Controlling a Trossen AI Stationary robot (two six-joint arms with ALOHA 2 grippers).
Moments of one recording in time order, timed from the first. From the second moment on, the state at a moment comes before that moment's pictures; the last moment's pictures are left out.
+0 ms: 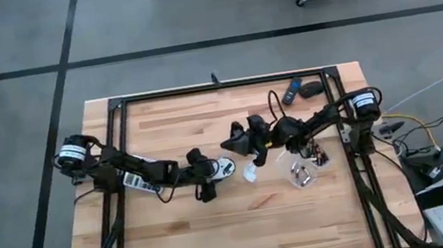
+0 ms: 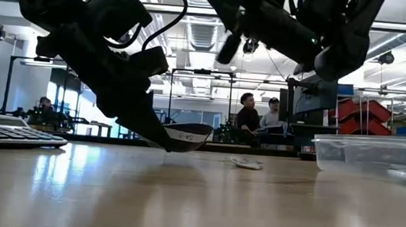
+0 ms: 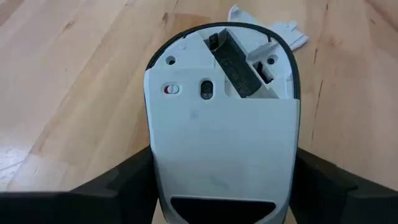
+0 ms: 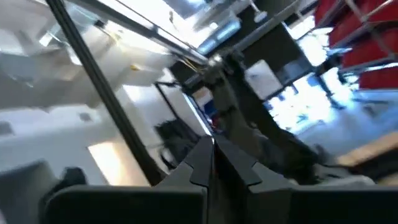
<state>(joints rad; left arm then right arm) -0.18 1.67 0.64 0.29 -0.34 -0.28 -0.07 1.84 0.71 1.56 -0.21 0.64</state>
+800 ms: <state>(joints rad) -0.18 1.67 0.64 0.28 -0.30 -0.36 0.09 1.13 0.58 -0.13 0.27 0.56</state>
